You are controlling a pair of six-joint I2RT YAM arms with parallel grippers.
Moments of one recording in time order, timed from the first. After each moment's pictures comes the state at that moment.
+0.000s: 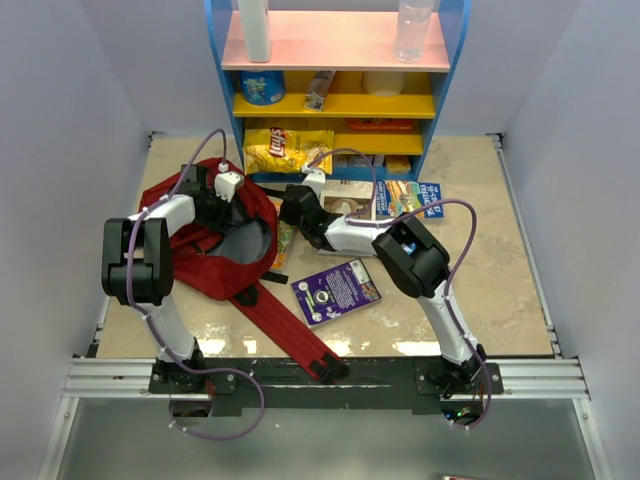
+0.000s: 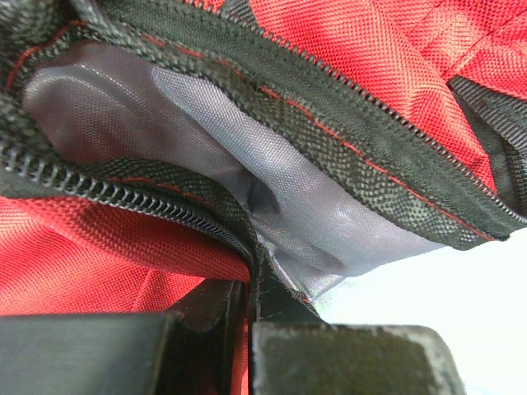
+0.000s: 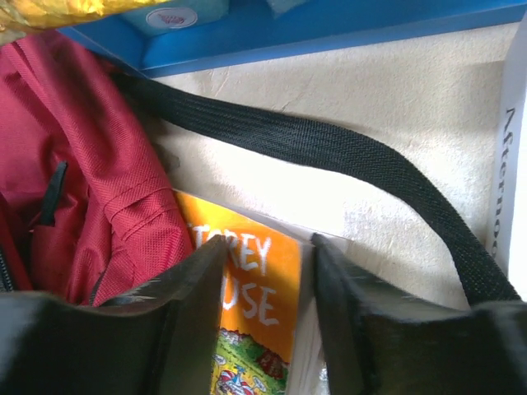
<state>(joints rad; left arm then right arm) 0.01 1.84 1.14 -0.33 0.21 0.47 0.81 2.27 1.54 0.24 0.42 0.71</state>
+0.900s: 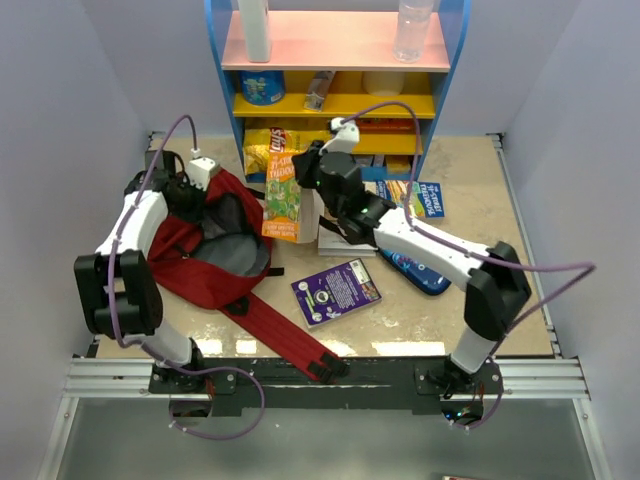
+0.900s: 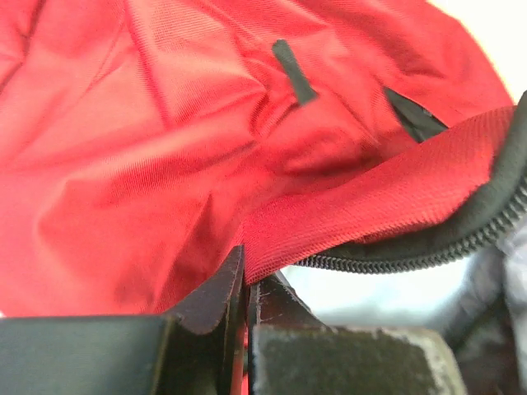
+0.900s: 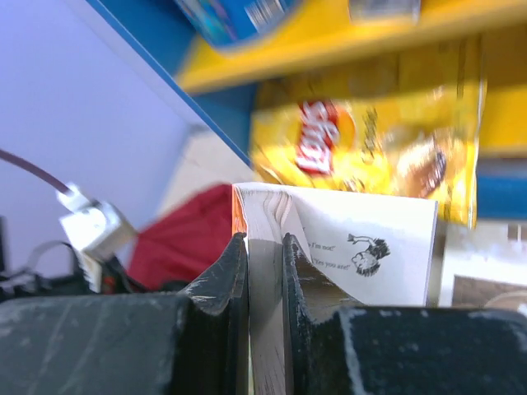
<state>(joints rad) 0.12 1.62 1.23 -0.63 0.27 0.50 0.82 1.73 1.43 0.17 0.45 0.56</state>
